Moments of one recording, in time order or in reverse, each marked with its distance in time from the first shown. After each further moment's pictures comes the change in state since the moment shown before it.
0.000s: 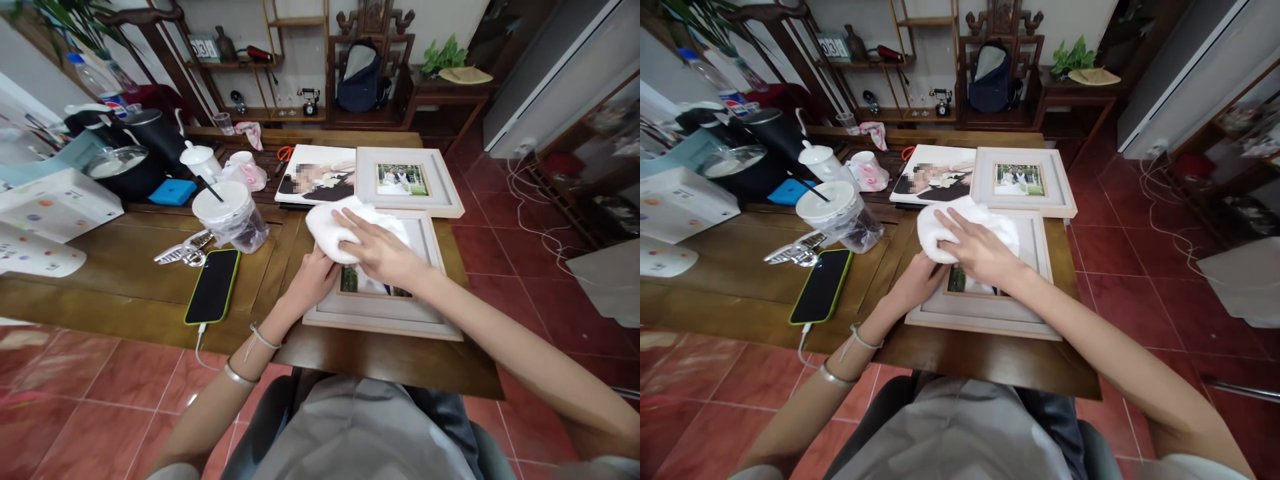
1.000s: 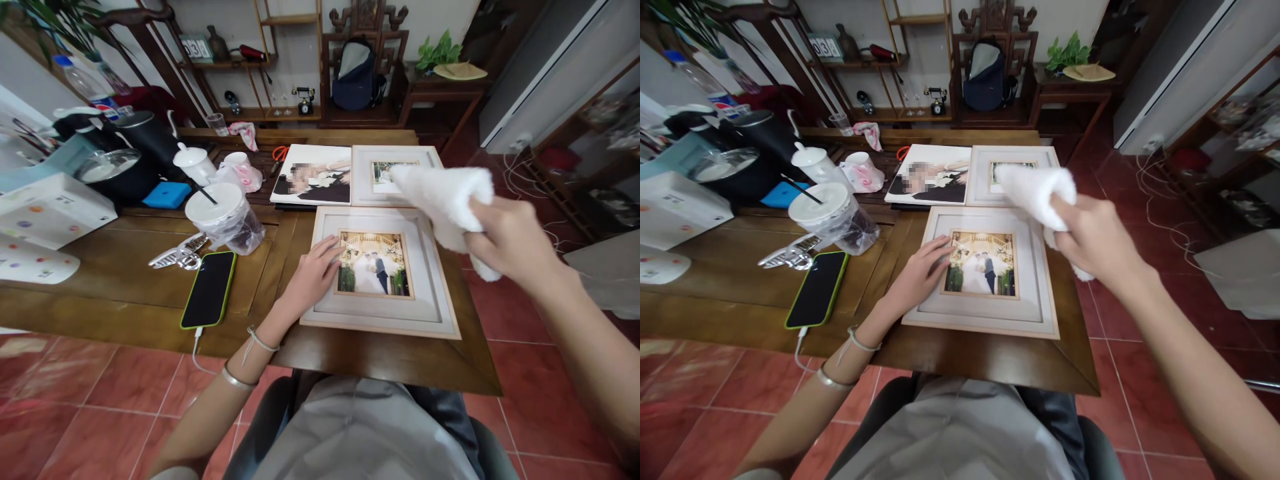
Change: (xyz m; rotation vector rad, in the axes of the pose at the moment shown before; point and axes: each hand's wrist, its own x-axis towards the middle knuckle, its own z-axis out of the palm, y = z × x) left_hand -0.001 0.002 0.000 0.018 -0.007 -0.019; right_hand -0.097 0.047 -0.070 -0.330 0.121 0.400
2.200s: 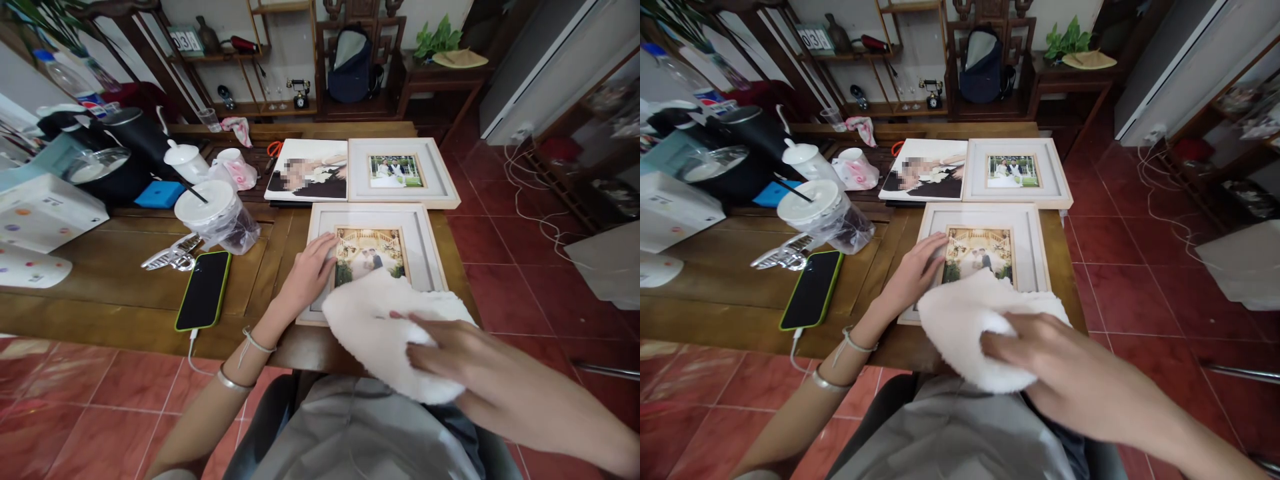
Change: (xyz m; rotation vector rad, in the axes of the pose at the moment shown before) left_hand 0.002 -0.003 0.002 0.001 0.005 -0.012; right_hand -0.080 -0.103 -0.032 0.518 -0.237 -0.211
